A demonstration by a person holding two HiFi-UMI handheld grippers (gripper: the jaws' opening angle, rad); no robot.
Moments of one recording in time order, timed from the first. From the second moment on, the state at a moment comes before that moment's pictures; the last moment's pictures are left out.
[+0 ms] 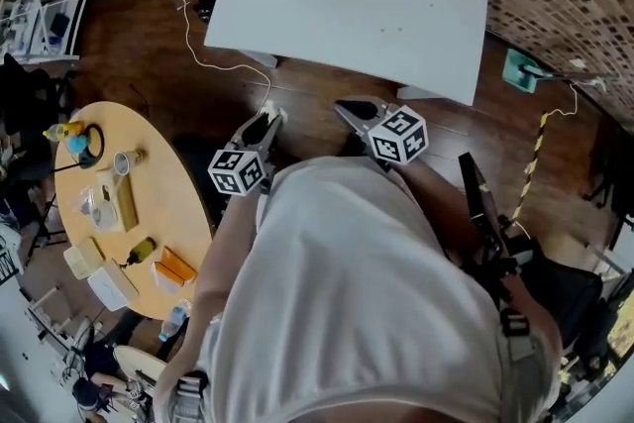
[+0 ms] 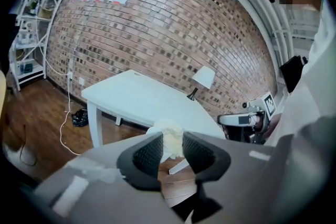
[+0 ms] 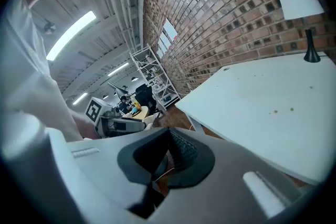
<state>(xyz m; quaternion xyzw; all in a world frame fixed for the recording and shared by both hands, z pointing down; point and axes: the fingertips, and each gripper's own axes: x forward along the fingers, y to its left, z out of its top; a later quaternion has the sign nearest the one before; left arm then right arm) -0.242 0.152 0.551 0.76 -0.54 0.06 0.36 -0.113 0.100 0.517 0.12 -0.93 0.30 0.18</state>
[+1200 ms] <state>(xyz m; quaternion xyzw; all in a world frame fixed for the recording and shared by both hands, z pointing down) -0.090 -0.028 0.557 0.87 -0.34 0.21 0.29 0.032 -0.011 0.515 0.32 -0.88 0.32 0.14</state>
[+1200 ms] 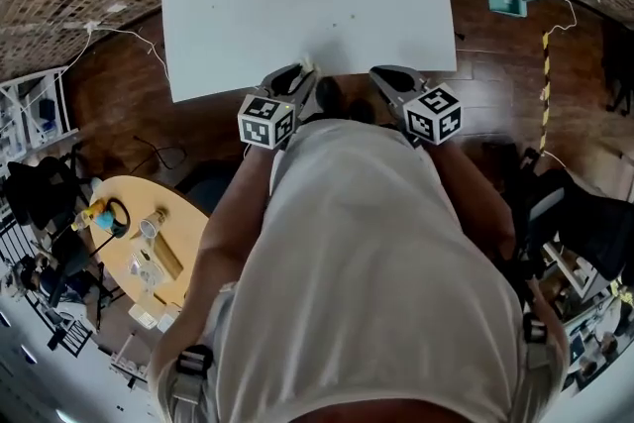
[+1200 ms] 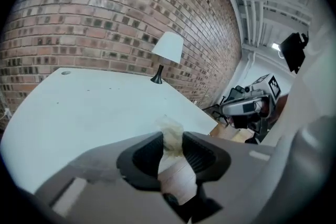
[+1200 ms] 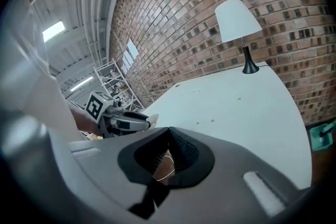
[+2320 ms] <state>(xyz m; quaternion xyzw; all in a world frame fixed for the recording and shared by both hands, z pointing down) -0.059 -0.109 0.621 0.85 -0.30 0.32 0.31 0.061 -0.053 0.519 0.42 -0.83 0.33 0.13</state>
